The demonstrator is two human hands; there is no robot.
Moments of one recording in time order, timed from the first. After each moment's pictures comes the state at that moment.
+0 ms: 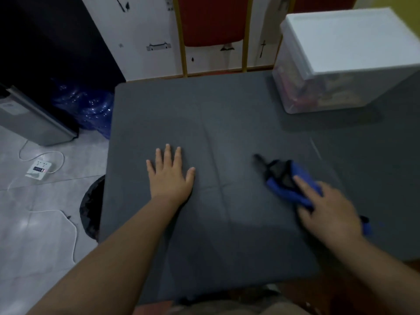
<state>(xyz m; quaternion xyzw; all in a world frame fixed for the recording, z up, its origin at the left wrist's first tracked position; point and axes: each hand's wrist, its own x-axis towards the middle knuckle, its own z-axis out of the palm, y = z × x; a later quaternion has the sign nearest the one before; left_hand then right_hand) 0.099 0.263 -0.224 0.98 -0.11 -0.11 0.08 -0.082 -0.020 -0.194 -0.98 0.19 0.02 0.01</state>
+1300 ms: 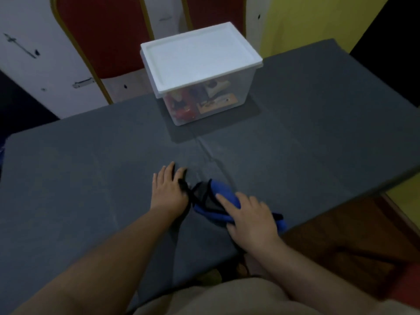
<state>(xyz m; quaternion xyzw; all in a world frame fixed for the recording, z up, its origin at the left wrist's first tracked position) 0.009 0.038 -0.213 0.95 -0.27 -0.13 0.11 -0.159 -0.092 -0.184 -0.98 0.16 0.05 0.05</state>
